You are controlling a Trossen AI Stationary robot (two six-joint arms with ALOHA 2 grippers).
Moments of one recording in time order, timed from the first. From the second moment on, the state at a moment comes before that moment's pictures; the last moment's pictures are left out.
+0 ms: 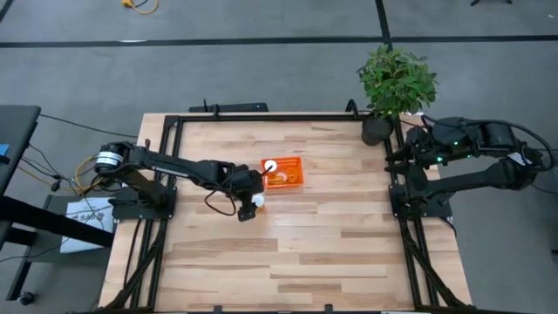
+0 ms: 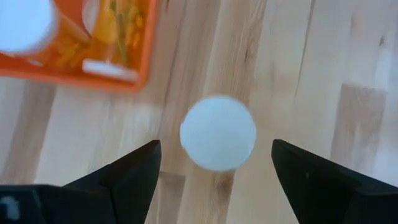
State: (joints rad) left arm -0.02 1.56 1.02 -0.56 -0.03 -0.23; right arm -0.04 0.71 1.30 -1.29 -0.02 0.38
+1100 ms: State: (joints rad) left arm -0.03 1.60 1.02 -0.54 0.02 -0.07; right arm -0.04 0.71 1.30 -1.31 -0.03 0.41
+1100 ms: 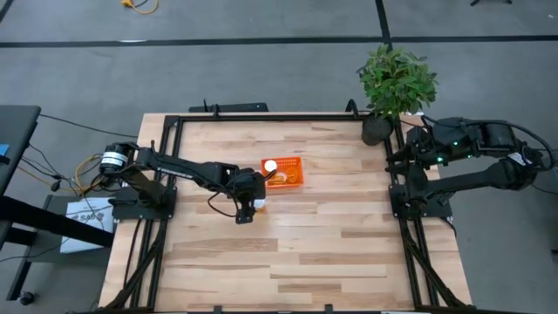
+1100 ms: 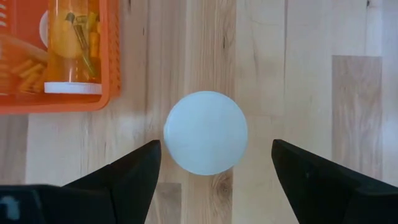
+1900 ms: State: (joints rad) left arm -0.02 1.62 1.02 -0.52 -0.01 0.00; right arm -0.04 0.71 1.30 -1.31 -0.03 0.41
